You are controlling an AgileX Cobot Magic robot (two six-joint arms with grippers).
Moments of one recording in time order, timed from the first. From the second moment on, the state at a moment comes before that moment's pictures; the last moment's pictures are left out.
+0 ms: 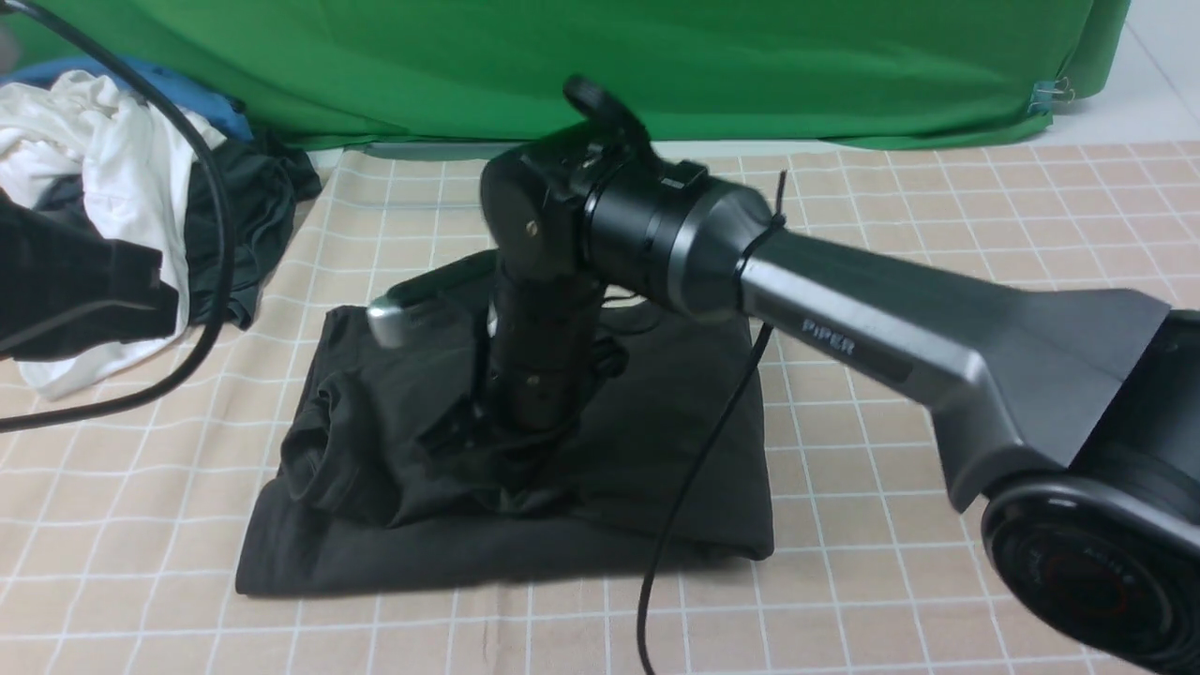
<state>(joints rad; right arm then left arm) 0.81 2.35 -2.11 0.19 1.19 0.09 0.03 1.04 -1.05 -0.38 1.04 0.29</state>
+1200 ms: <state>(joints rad) 0.70 2.11 -1.60 0.22 1.06 -0.01 0.03 1.04 -1.05 -0.38 1.02 0.22</state>
